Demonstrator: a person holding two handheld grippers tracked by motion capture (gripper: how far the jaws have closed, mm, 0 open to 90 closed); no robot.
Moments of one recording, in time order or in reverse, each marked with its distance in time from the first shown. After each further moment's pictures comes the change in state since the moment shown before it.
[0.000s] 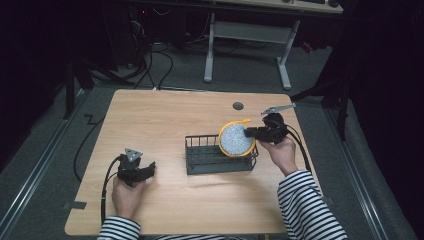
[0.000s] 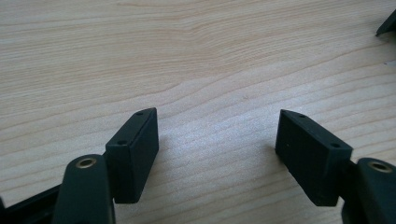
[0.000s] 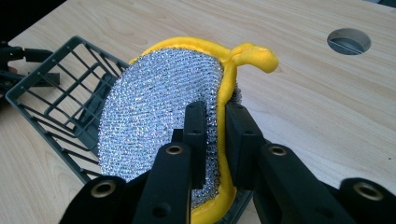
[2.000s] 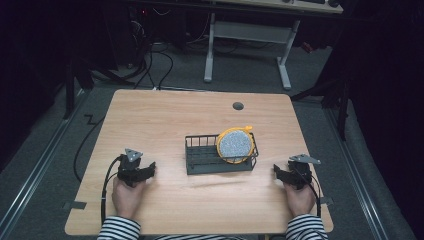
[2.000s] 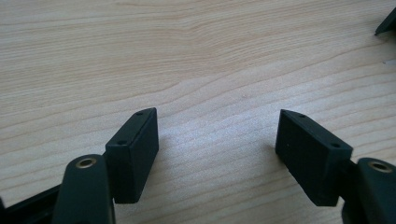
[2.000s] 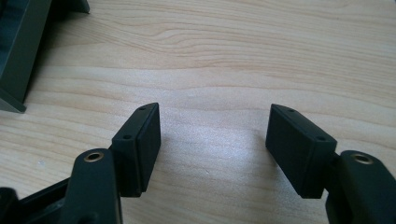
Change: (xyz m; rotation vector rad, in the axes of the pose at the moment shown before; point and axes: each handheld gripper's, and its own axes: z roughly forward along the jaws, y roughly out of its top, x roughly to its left) left arm -0.001 0.000 0.000 -0.002 0.002 0.000; right arm -0.031 -0.172 -0.006 -0.063 -0.476 0.186
